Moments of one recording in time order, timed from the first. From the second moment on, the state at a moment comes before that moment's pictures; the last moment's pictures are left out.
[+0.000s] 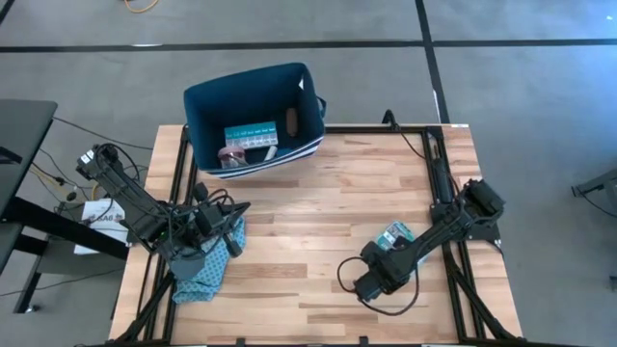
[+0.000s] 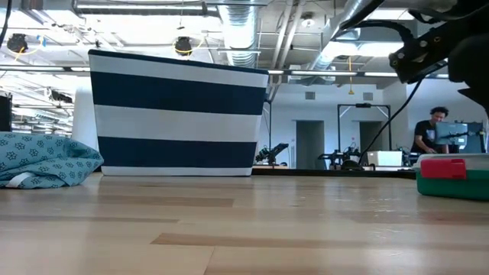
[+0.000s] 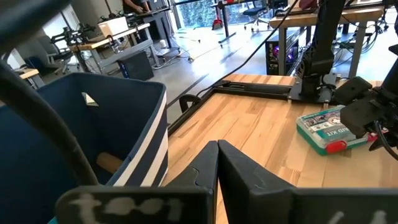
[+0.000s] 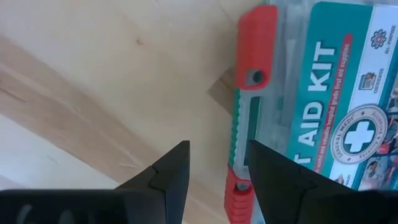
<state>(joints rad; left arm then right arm) -0.72 1.17 1.11 -0.69 -1.28 -0.56 0.62 1.85 1.24 -1.14 0.03 1.36</state>
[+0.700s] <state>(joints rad) -0.72 1.17 1.11 -0.70 -1.28 -0.57 0.63 1.85 1.24 -1.14 0.08 1.39</state>
